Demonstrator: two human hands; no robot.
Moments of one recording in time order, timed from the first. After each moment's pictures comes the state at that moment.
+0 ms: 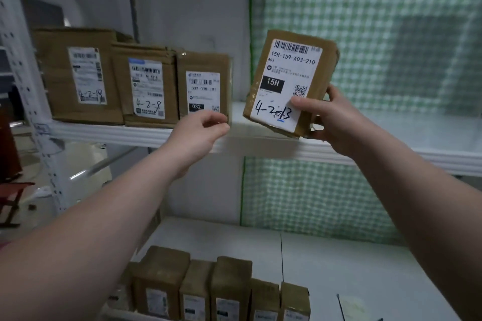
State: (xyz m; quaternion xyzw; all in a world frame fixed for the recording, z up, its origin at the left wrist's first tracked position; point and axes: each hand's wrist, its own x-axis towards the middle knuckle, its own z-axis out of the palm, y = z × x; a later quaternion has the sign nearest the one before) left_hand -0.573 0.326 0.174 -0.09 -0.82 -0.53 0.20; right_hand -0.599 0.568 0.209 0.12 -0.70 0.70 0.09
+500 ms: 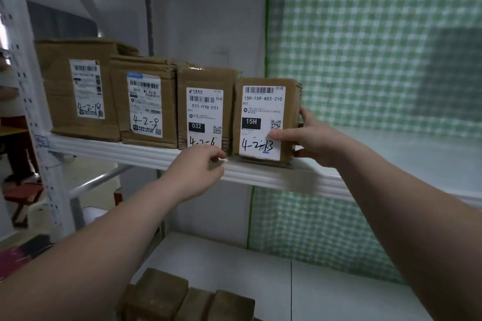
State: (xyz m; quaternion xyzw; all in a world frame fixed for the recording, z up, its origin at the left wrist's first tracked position) left_hand -0.652 0.312 0.148 -0.11 -0.93 -0.21 0.27; right_hand -0.706 0.545 0.209 0.16 -0.77 0.62 -0.03
